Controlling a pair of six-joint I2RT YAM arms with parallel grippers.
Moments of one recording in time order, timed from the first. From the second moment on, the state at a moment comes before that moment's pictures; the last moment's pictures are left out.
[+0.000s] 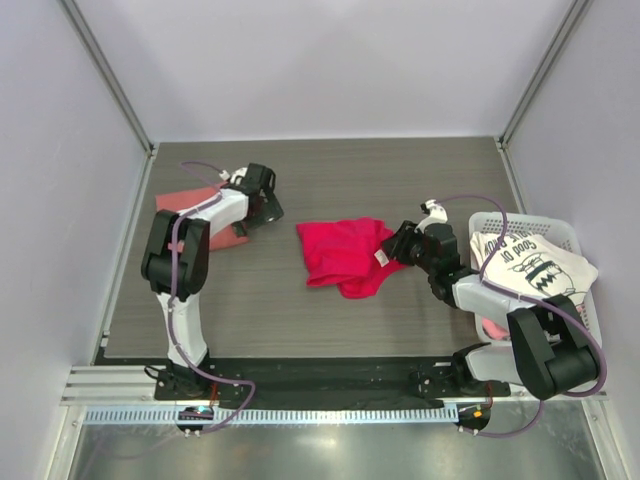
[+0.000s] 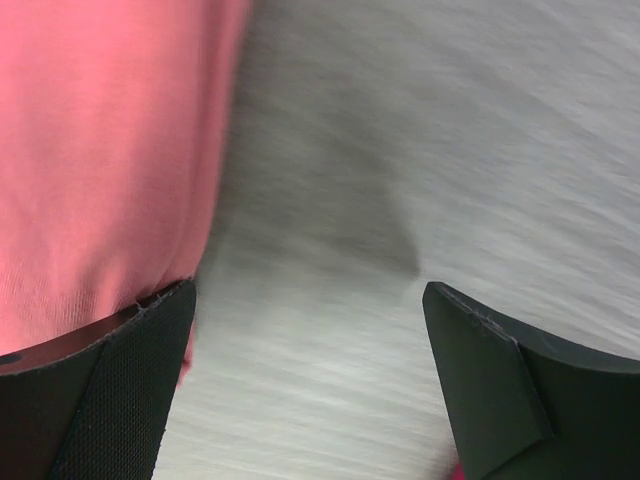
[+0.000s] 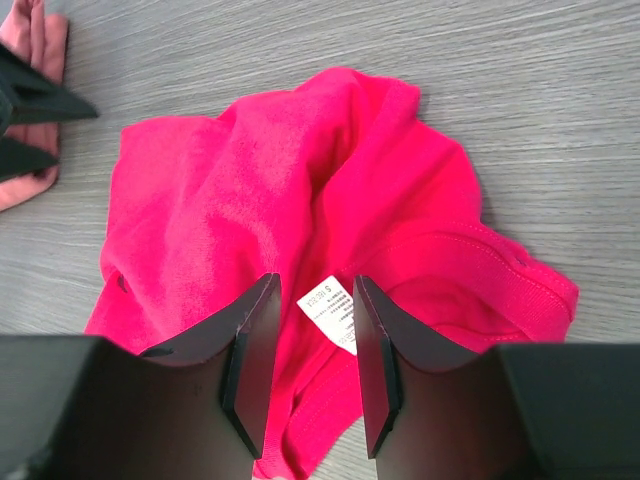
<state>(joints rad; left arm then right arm) -0.33 2.02 1.42 -0.48 -0.28 -0.74 0.33 1.28 0.44 0.41 -0.09 0.54</state>
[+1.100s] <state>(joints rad) -0.75 1.43 0.95 -0.24 -0.10 -0.55 0.35 1.23 0.44 0.23 0.29 0.57</state>
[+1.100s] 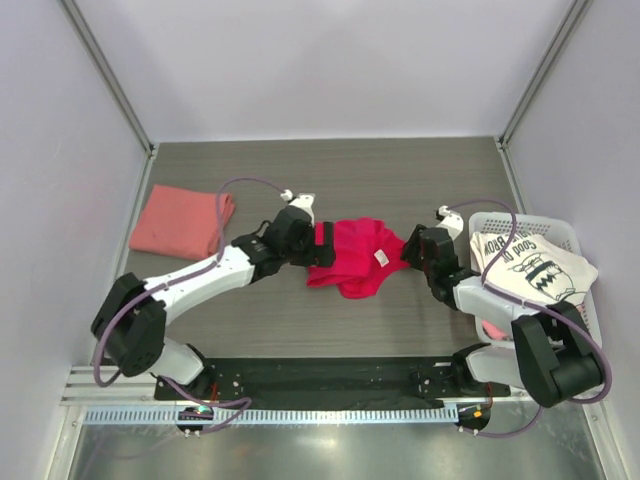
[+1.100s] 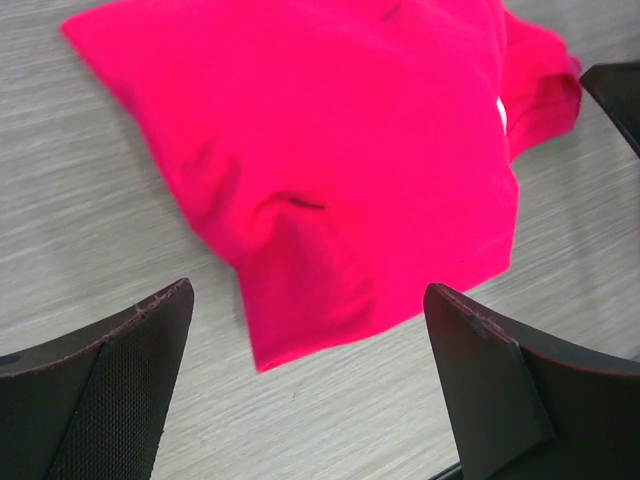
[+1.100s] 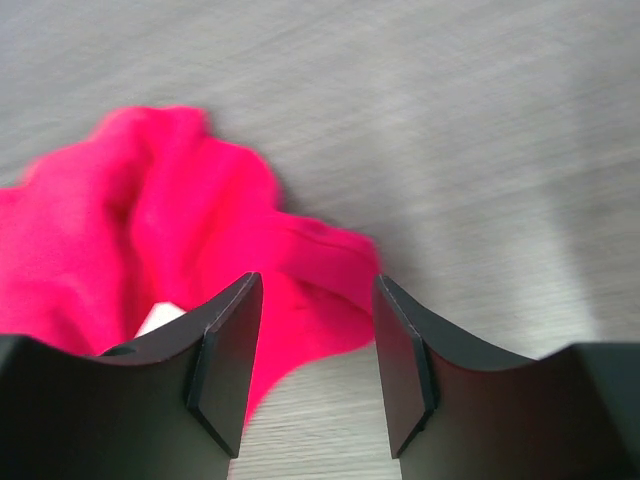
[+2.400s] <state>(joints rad) -0.67 1.58 1.18 -0.48 -0.37 -0.48 0.35 1.28 0.50 0.13 0.36 0.62</state>
